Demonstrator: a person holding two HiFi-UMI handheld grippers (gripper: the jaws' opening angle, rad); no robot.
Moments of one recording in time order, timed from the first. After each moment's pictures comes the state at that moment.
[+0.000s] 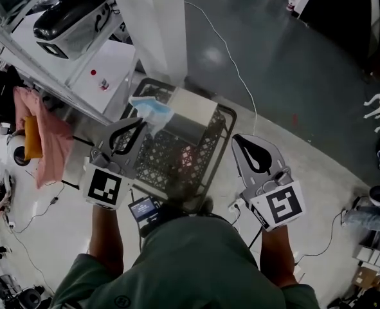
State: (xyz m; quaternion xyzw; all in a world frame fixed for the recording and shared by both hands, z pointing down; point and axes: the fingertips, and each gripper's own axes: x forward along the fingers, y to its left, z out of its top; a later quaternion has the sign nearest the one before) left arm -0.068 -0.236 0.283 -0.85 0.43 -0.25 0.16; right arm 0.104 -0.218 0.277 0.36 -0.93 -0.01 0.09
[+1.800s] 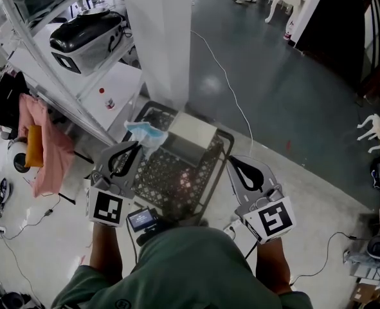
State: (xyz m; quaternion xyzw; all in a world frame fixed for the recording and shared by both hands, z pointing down) left arm -0.103 -0.195 0.256 -0.82 0.47 -0.25 0.20; right arm 0.082 -0.187 0.248 0.34 -0.93 -0.05 0.09
